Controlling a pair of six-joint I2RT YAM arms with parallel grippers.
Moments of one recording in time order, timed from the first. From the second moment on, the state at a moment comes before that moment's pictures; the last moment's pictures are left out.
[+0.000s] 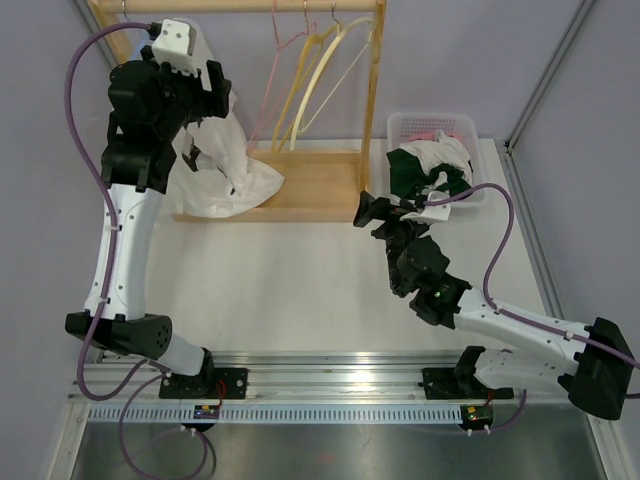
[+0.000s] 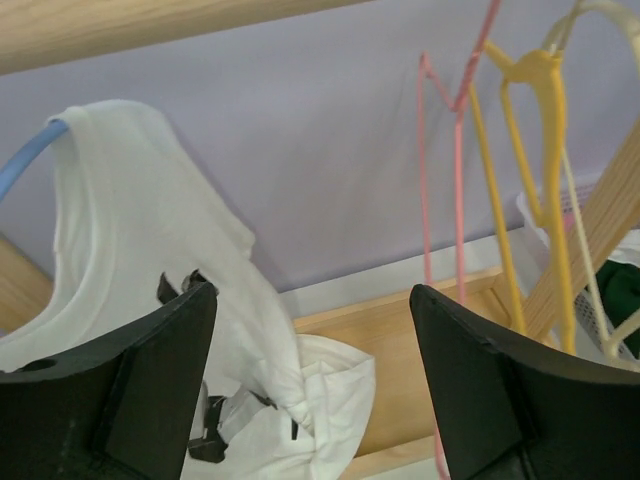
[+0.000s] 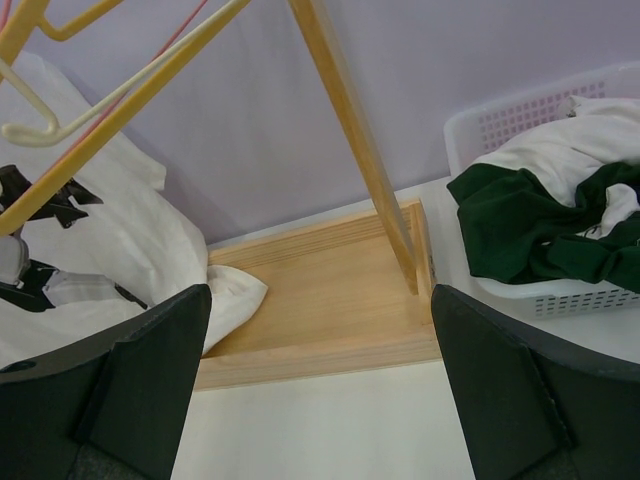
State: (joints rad) left arm -0.16 1.51 1.98 -0.47 0.11 0.08; right arm 0.97 1.08 0.75 0.56 0.94 0.26
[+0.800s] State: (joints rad) left arm -0.05 1.53 2.11 -0.58 0.01 0.20; right arm 0.94 1.10 0.75 0.70 0.95 0.00
